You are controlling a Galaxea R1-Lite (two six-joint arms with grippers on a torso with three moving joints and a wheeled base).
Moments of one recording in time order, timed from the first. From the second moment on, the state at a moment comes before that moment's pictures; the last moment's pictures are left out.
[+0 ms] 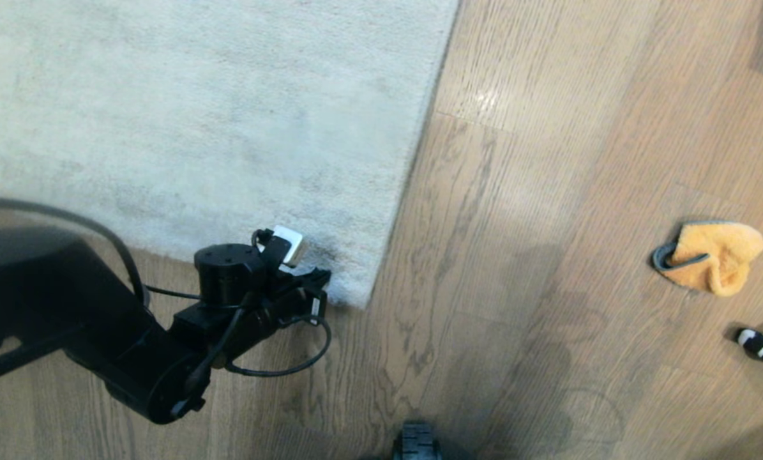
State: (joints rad) left arm -0.42 2.06 -0.61 -1.16 -0.08 0.08; right arm 0.00 0.00 0.00 -0.06 0.02 -0.04
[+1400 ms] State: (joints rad) left arm -0.35 1.93 -0.71 -1.08 -0.03 0.10; right arm 0.00 0.00 0.00 -0.06 0.02 -0.04
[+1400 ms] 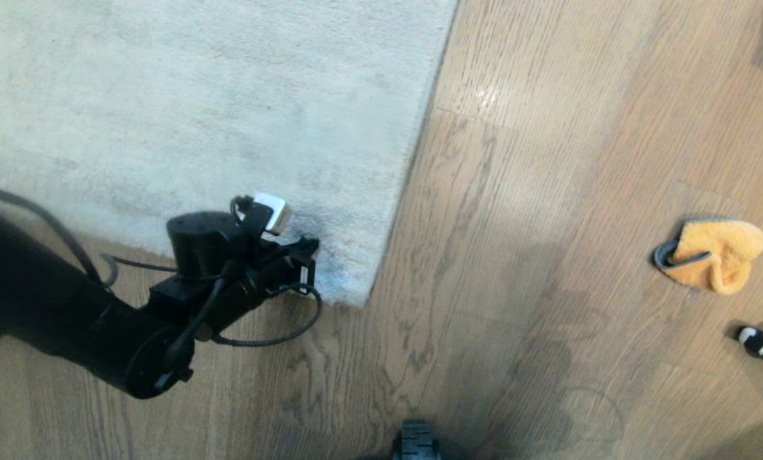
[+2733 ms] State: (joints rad) left arm -0.37 2.07 -1.32 -1.03 -0.13 0.06; right arm 0.00 0.00 0.00 -0.06 0.02 -0.04
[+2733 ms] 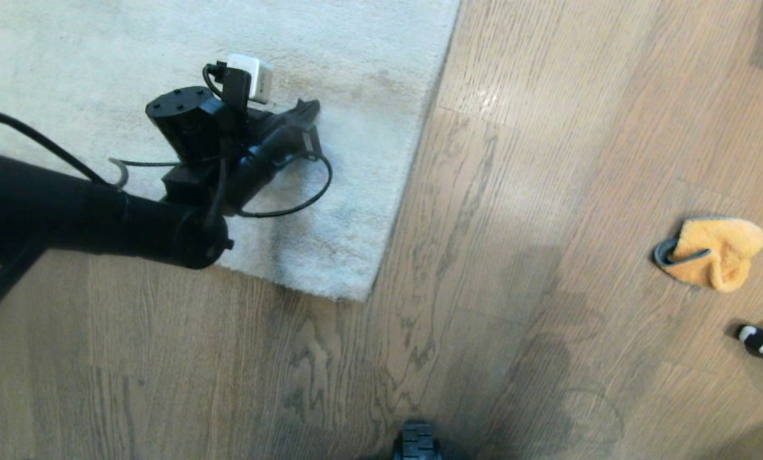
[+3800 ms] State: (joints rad) left arm -0.76 1.90 -0.76 -0.94 0.17 -0.26; right arm 0.00 0.00 0.00 -0.06 0.02 -0.04
